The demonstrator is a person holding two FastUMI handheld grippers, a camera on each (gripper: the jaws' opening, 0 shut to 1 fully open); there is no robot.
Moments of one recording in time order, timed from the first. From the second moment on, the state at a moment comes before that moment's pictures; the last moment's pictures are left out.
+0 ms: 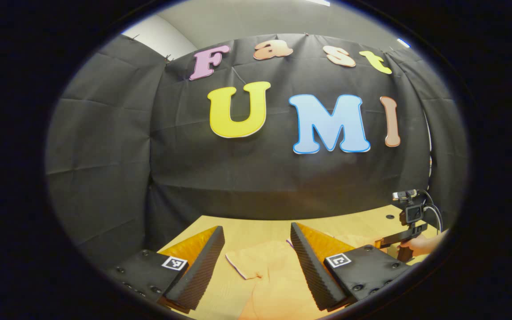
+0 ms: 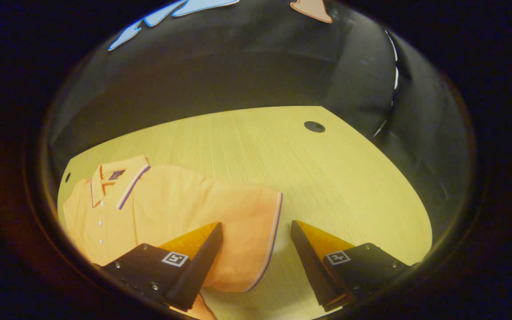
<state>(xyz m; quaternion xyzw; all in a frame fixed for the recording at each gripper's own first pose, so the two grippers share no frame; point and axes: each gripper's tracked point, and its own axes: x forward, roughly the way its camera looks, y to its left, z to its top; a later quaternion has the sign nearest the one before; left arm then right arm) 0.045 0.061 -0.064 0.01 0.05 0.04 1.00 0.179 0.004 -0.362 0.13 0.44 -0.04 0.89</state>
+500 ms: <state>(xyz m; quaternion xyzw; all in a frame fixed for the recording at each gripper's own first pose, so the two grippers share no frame) 0.026 0.068 -0.060 0.02 0.05 0.06 1.00 0.179 0.010 -0.358 0.15 0.43 -0.03 0.89</state>
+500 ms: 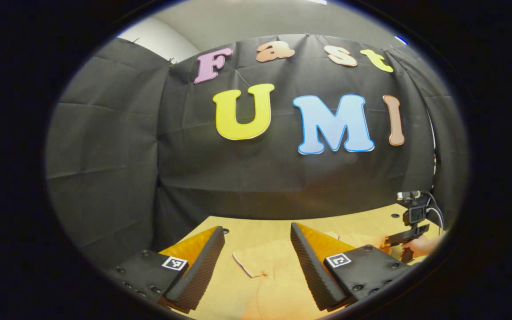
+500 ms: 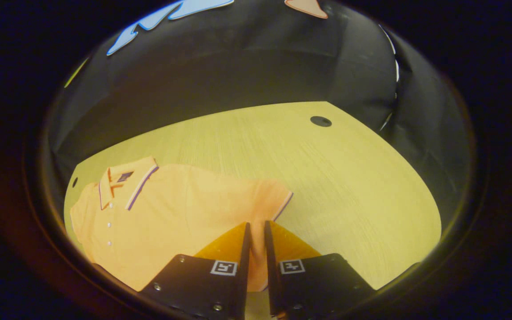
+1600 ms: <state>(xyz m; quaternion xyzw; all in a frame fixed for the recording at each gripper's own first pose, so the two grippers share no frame) 0.017 0.104 -0.076 -0.01 0.06 0.08 0.99 0.179 0.082 -0.259 0.06 0.33 0.06 0.94</state>
